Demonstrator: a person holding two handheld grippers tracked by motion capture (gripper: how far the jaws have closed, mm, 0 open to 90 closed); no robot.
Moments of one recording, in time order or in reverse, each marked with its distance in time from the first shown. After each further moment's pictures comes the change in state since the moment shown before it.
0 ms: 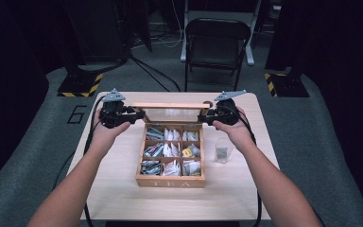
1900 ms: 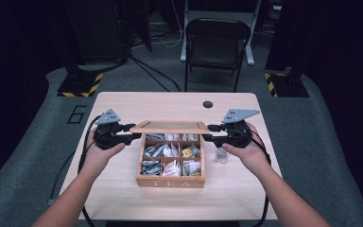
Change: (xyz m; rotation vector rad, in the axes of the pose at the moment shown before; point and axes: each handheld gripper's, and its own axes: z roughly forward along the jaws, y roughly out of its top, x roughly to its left) left arm -0.030 -0.045 -0.028 0.002 -0.050 0.015; right arm 0.066 -0.023 -0.066 -0.034 0.037 -0.158
